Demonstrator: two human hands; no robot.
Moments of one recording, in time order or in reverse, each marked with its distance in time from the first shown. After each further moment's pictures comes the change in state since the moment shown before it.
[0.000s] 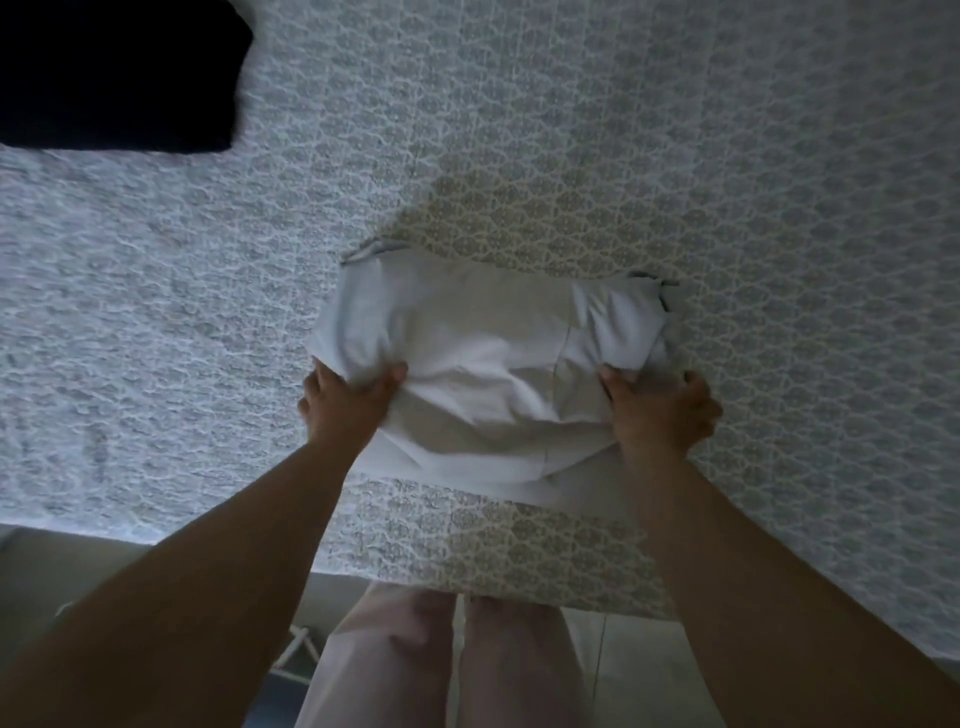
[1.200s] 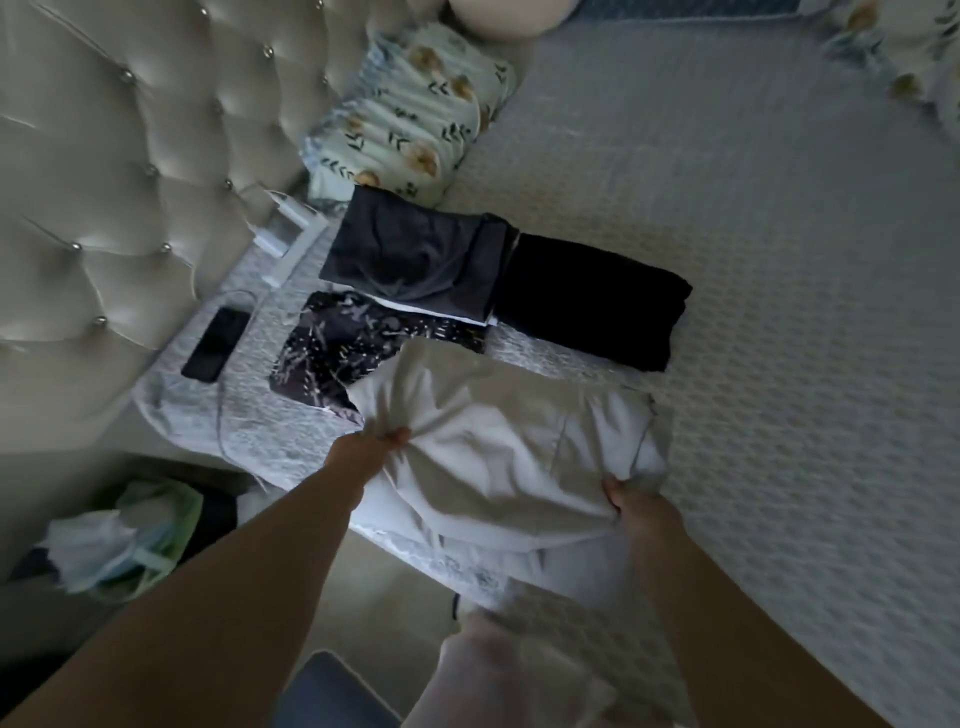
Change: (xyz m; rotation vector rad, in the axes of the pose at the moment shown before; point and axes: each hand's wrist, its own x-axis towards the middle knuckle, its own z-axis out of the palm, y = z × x) left_hand 0.093 -0.241 -0.486 -0.579 0.040 -0.266; right_hand -0.439 -0.241 0.161 -0.237 -0.642 -0.216
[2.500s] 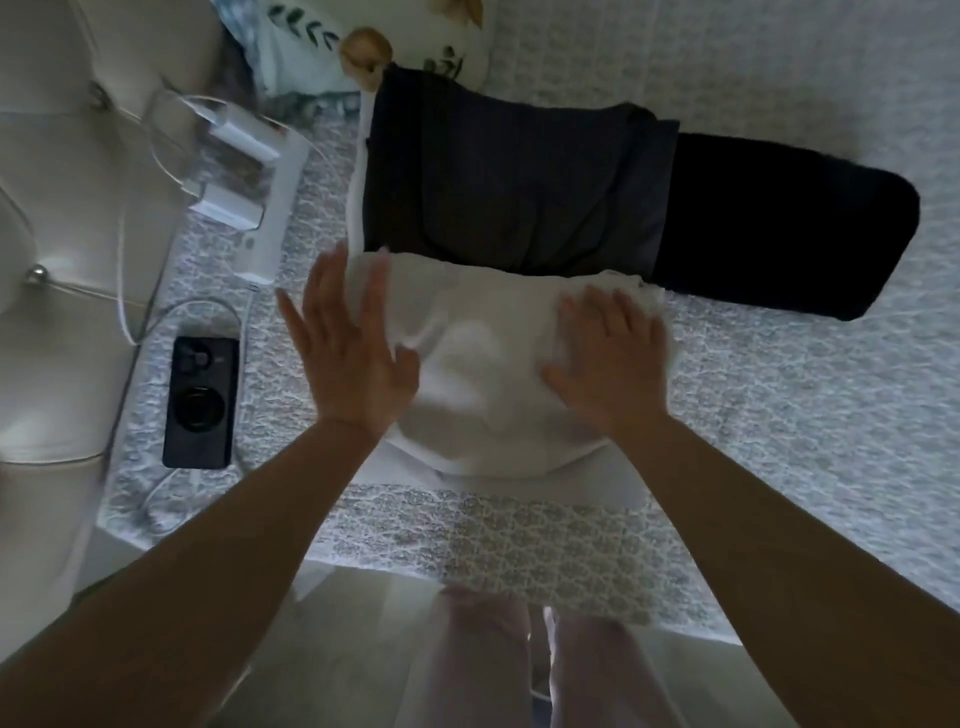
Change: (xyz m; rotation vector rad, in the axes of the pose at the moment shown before) left_hand 0.304 0.081 -0.128 0.682 0.389 1.220; right_hand 0.096 -0.275 0.250 -0.790 0.492 -0.540
